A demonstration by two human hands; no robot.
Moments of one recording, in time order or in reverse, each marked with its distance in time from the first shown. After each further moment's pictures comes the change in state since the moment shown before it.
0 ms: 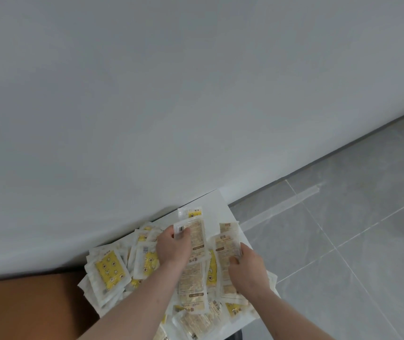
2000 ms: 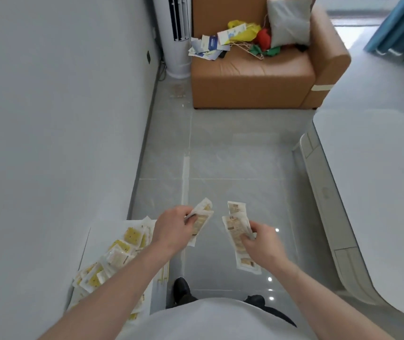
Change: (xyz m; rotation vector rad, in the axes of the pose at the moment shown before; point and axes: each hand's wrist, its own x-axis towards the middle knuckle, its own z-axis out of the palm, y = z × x) left_hand -0.504 0.084 -0.149 0.893 -0.921 1.424; right_hand -0.593 0.159 -0.103 0.575 0.745 0.365
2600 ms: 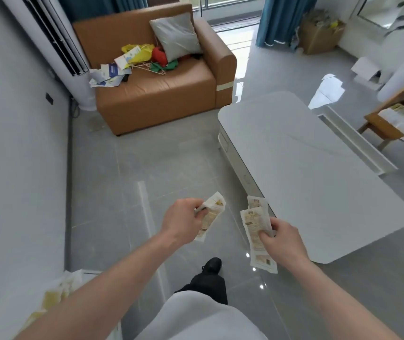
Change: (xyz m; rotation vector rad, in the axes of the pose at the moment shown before) left_hand 0.028 0.303 0.179 0.070 -0.198 0.338; right_hand -0.060 0.245 -0.240 0.210 0.350 0.232
